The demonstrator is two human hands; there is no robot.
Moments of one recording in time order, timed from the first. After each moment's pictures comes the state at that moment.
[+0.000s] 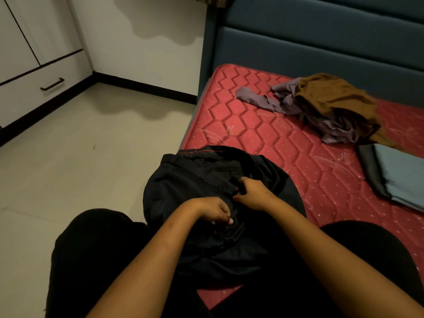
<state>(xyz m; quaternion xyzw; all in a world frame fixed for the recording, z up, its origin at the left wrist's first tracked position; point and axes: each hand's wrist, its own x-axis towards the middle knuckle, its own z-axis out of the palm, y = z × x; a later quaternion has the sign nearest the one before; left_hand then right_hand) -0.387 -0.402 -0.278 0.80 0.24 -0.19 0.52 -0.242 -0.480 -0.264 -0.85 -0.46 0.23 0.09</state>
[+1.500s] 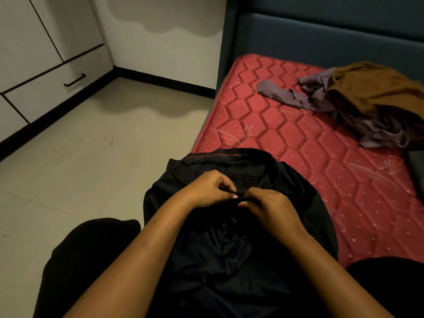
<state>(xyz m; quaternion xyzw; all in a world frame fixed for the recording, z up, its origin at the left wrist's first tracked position) -0.381 -0.341 -0.265 0.83 0.25 0.04 0.50 -0.245 -0.489 -0.265 -0.74 -0.63 0.05 0.22</state>
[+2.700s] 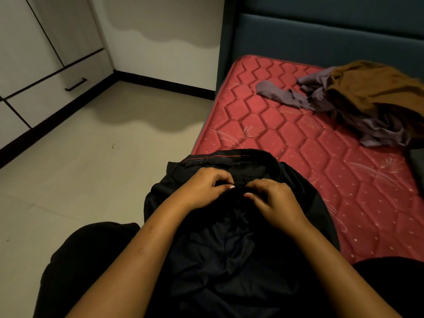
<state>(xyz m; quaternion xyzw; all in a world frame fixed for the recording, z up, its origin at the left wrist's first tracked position) -0.385 -0.339 -0.257 0.89 0.21 0.11 0.39 -0.227 -0.479 -0.265 -0.74 -0.61 0.07 0.27</state>
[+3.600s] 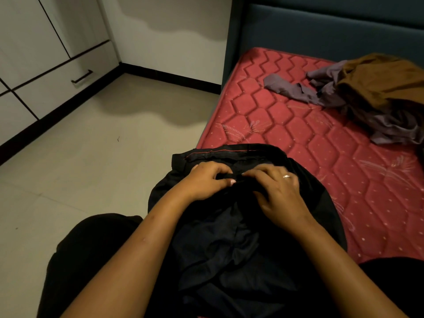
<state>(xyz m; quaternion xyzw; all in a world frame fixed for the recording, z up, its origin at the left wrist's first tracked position) -0.393 -0.334 -0.257 0.88 0.28 0.07 0.38 -0.237 -0.478 -0.266 -0.75 -0.63 -0.02 0.19</state>
